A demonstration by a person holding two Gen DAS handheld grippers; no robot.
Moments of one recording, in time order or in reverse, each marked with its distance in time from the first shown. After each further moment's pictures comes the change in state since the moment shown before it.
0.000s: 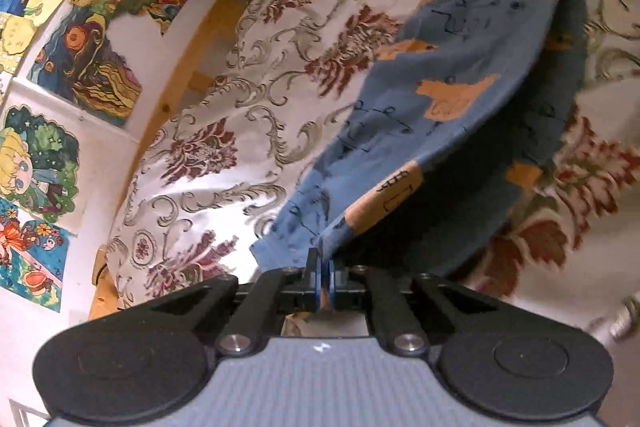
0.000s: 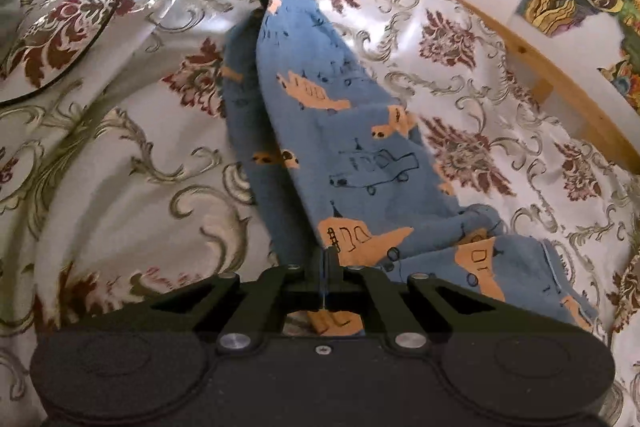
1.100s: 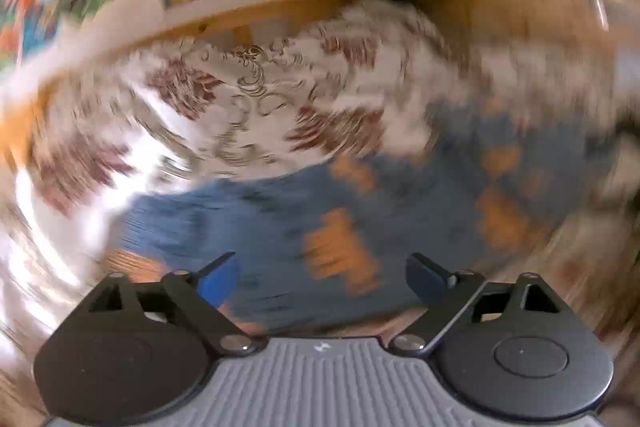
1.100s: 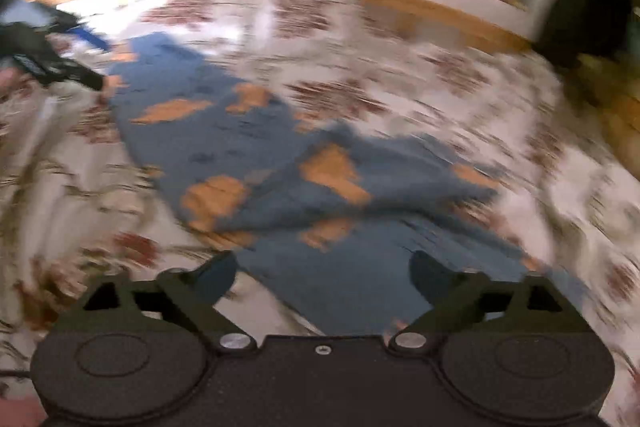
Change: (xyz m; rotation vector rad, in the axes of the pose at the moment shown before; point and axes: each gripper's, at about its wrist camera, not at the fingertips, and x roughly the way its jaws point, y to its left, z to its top) left arm -0.057 -0.013 0.058 -0.938 -0.115 -0.256; right arm -0.062 -0.053 -0.073 0.430 -0.018 -0.219
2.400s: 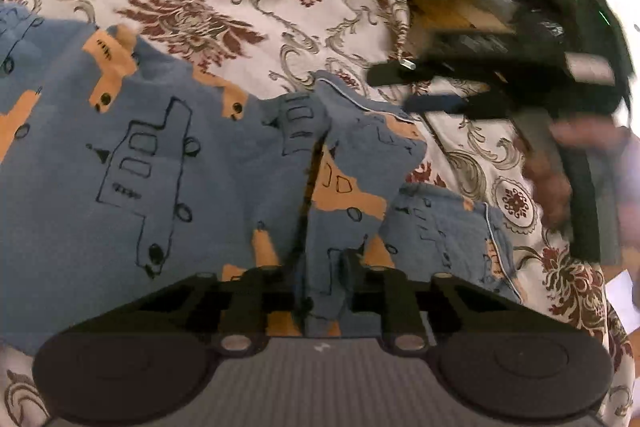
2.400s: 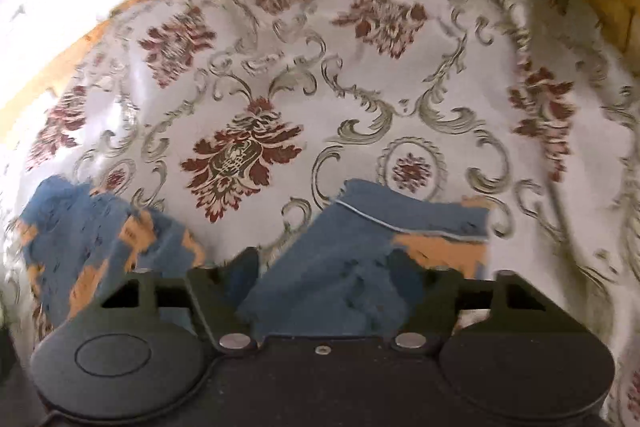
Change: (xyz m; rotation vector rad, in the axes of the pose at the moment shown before) left arm 0.142 -0.102 0.005 -0.499 0.135 -0.338; right arm 0.134 -0.114 0.135 0.426 0.229 0.080
